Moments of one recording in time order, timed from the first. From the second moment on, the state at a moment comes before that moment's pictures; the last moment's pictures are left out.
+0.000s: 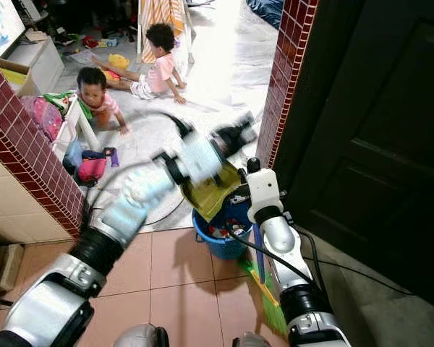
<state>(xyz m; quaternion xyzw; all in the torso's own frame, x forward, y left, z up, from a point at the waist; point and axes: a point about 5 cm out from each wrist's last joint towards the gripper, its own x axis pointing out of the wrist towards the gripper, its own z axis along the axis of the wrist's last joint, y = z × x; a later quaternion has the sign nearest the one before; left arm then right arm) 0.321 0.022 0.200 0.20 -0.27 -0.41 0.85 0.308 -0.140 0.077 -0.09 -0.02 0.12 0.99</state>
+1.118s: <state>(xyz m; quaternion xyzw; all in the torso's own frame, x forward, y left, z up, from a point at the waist) 0.351 0.164 0.226 0.17 -0.25 -0.03 0.95 0.309 -0.136 0.076 -0.09 -0.03 0.13 0.99</state>
